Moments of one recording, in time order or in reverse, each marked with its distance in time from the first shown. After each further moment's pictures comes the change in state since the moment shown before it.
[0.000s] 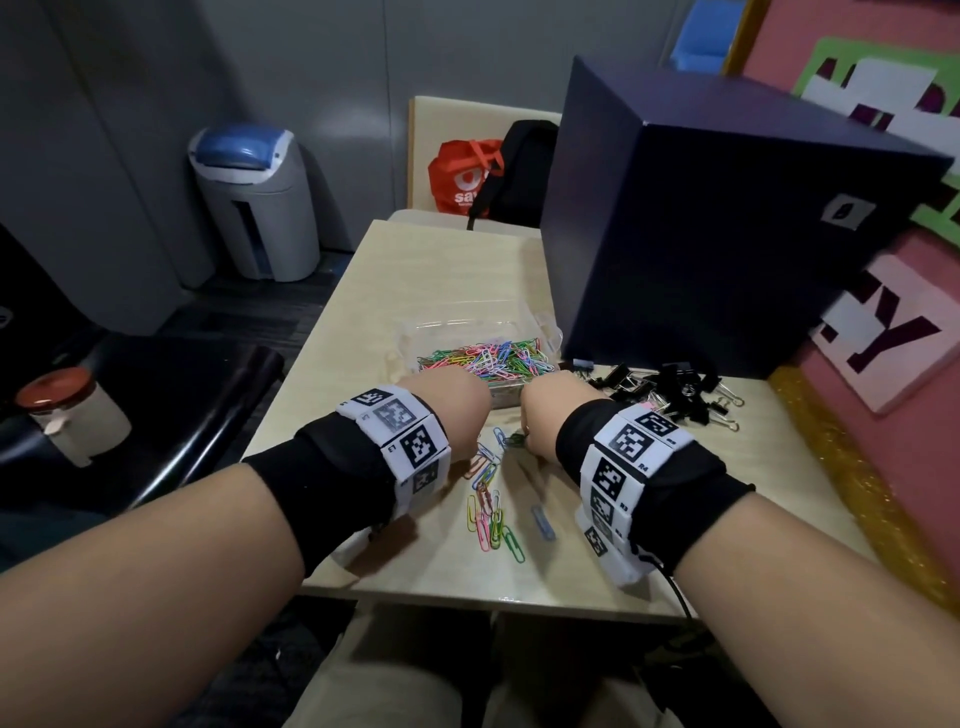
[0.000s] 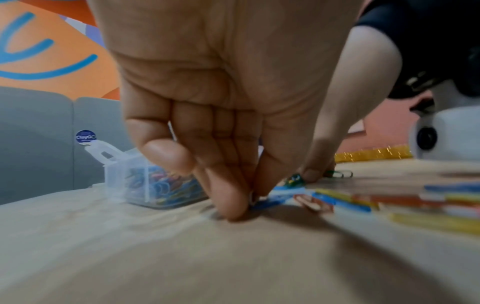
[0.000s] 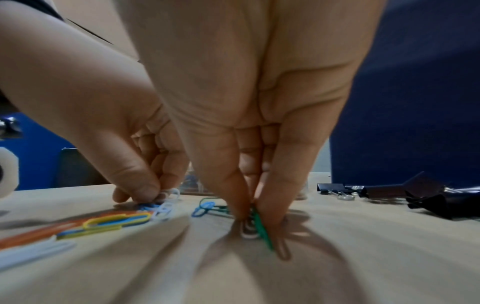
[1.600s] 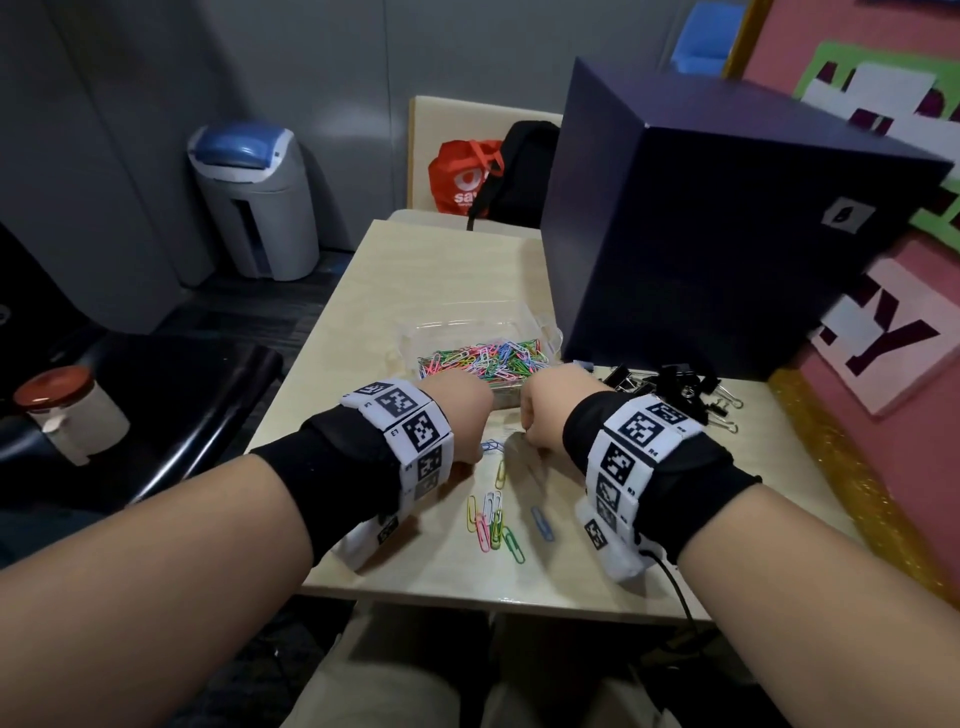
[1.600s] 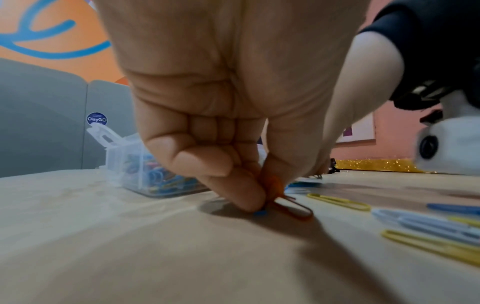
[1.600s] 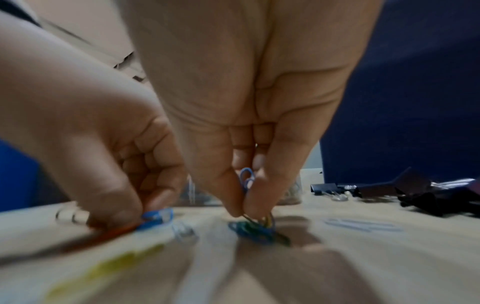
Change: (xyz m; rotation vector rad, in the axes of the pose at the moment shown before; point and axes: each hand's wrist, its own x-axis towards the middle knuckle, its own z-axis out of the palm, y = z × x) left_hand 0.000 0.002 -0.001 -0.089 -0.008 0.018; right_hand -0.001 0.007 -0.001 0.160 0.046 0.011
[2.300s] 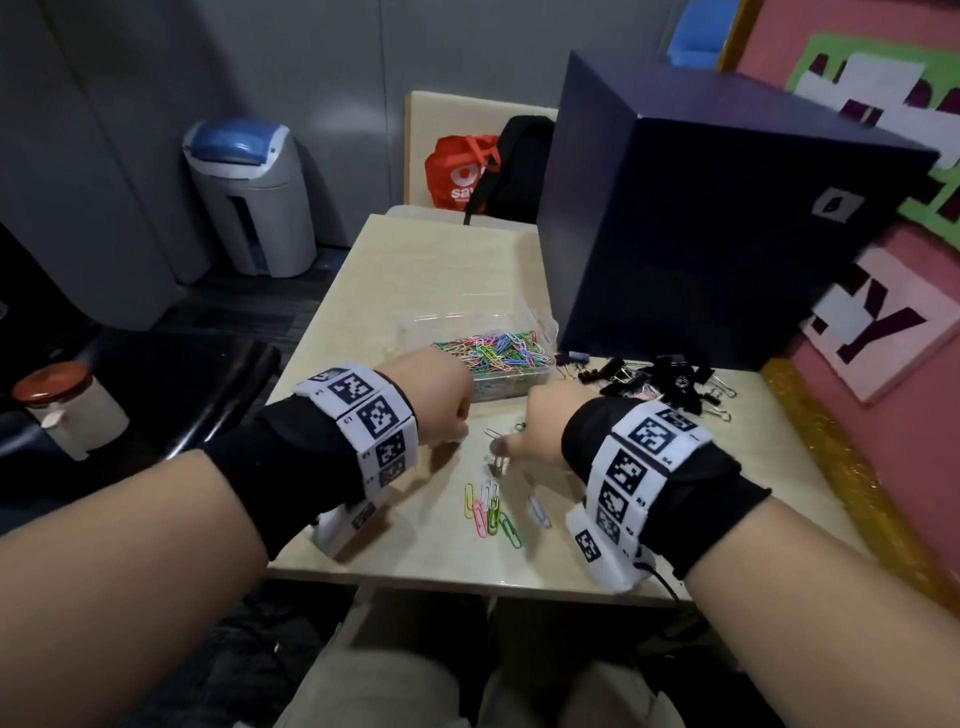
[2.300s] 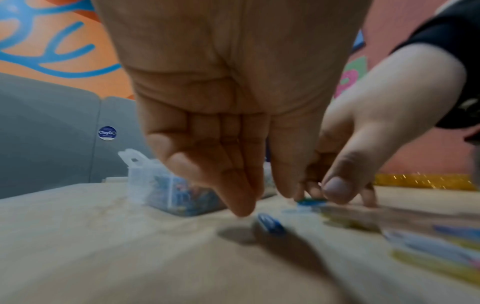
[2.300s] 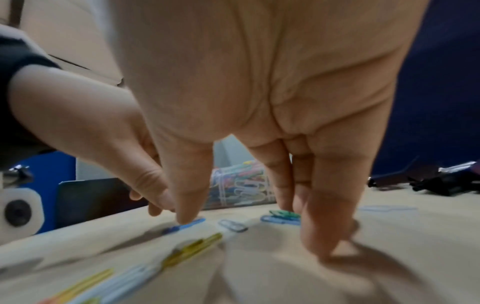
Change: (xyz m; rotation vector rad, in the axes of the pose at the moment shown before) left_hand -0.013 -0.020 0.002 -0.116 0.125 -0.011; right_hand -0.027 -0.011 0.003 0.025 -0.119 0.078
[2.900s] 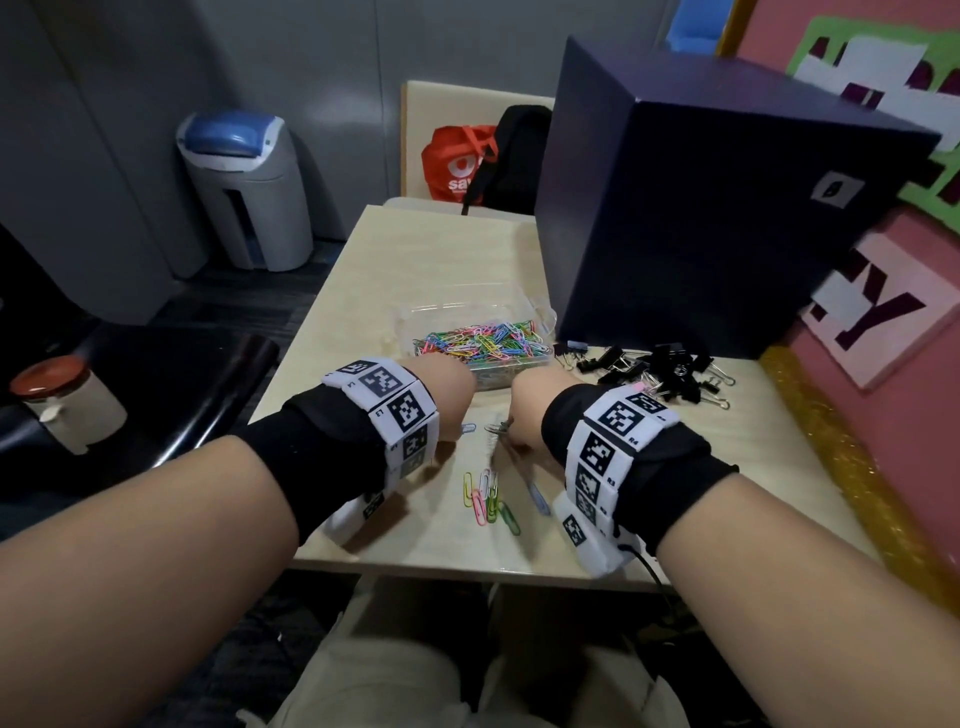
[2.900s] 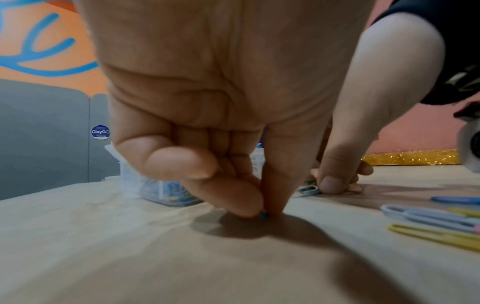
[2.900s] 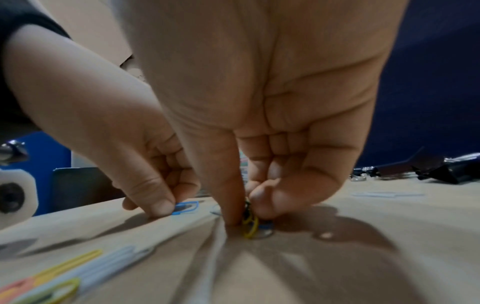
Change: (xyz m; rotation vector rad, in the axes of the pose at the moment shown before) left_hand 0.007 0.017 0.002 0.238 -0.202 -0.019; right_hand 0.019 -0.009 0.001 -0.232 -0.067 -0.057
